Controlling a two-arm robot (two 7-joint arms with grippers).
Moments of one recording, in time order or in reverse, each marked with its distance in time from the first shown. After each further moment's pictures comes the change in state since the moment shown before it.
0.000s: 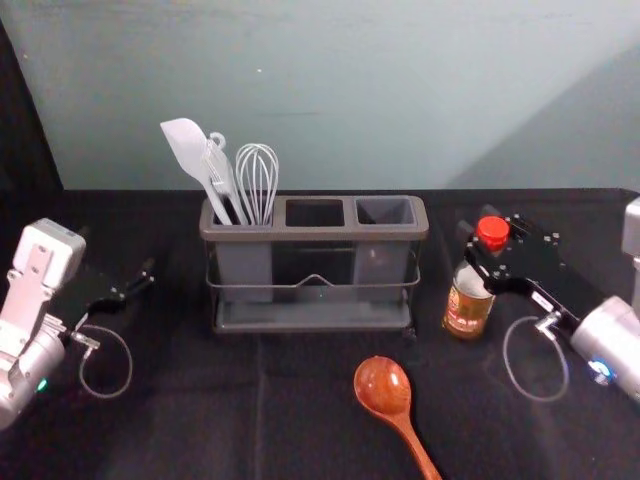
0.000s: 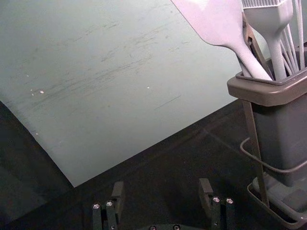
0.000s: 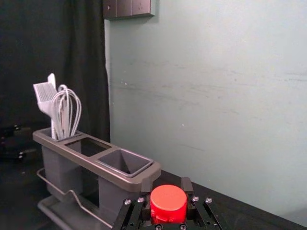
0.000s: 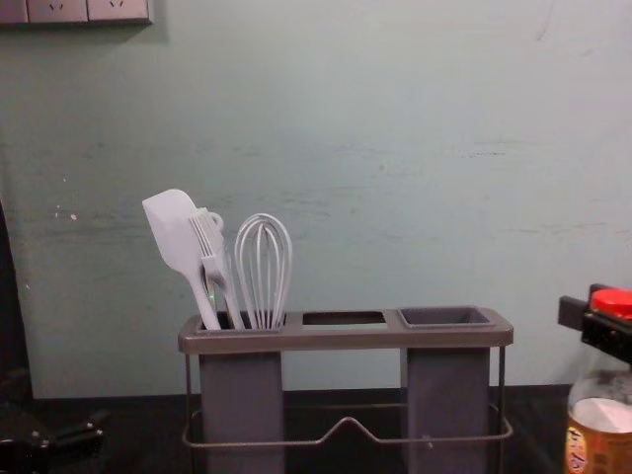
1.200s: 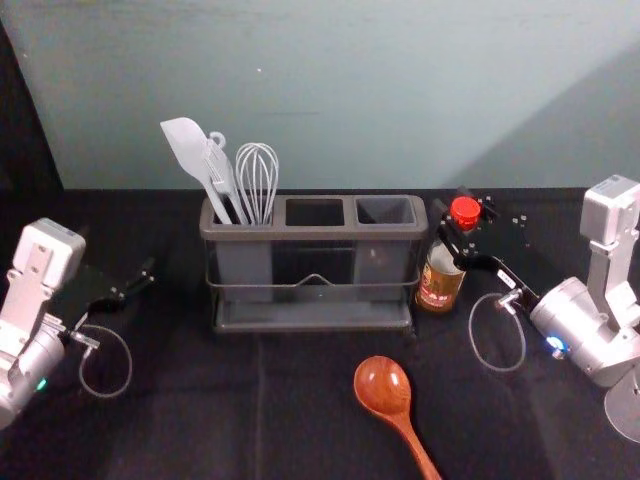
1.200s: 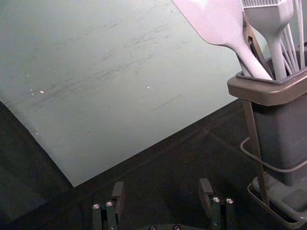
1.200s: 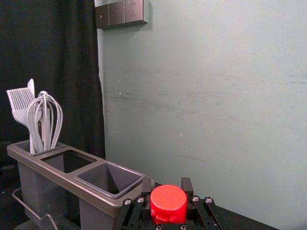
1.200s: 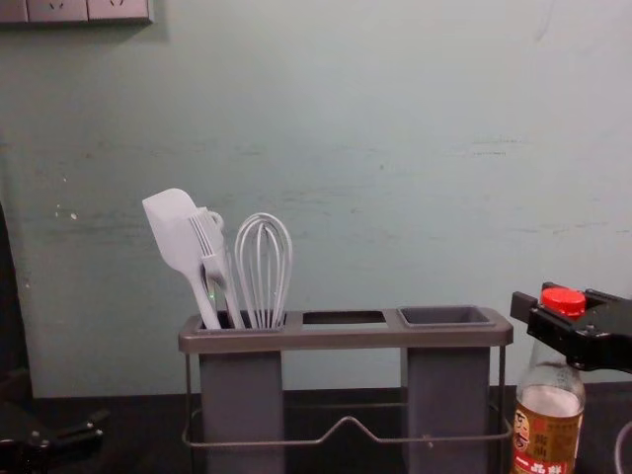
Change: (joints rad) left arm 0.000 0.000 0.000 0.000 0.000 0.000 0.000; right arm 0.144 -0.132 -0.024 0.225 -0.047 -0.099 0.031
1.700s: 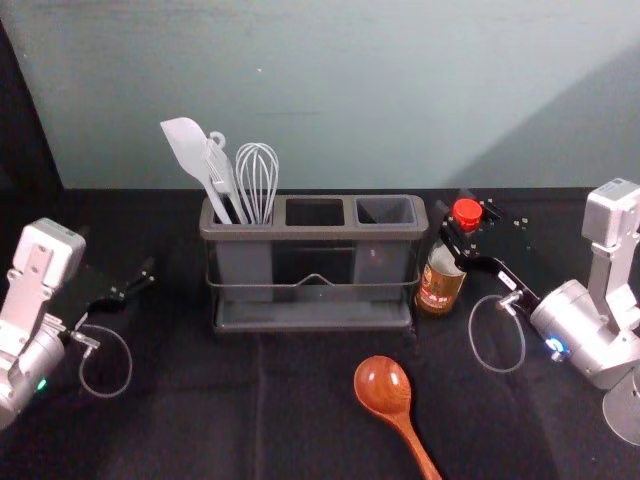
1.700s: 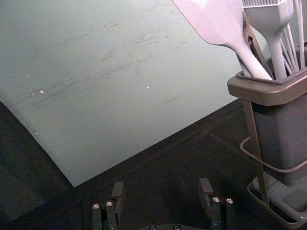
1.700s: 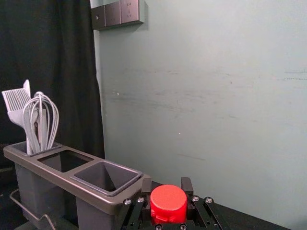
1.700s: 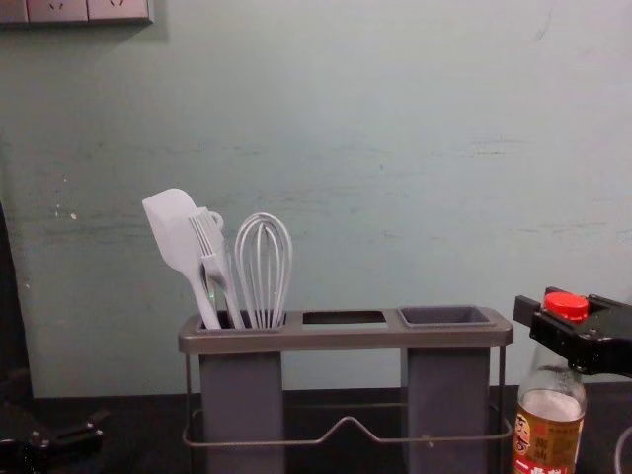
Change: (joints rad) left arm 0.000 0.000 0.000 0.000 0.000 0.000 0.000; right arm 0.000 -0.012 0.009 0.019 0.010 -0.008 0.006
